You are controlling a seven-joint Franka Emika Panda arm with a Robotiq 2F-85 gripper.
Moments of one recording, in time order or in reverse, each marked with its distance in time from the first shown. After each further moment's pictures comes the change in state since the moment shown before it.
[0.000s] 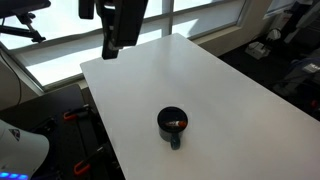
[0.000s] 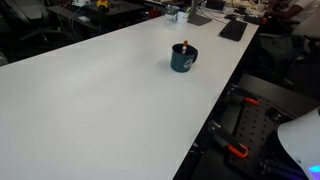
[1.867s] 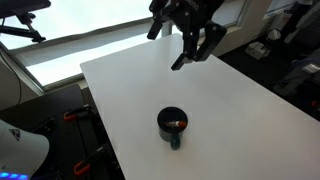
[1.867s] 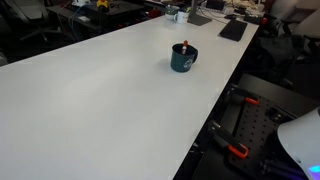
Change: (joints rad) arm -0.059 0.448 0.078 0.327 0.031 0.022 -0.028
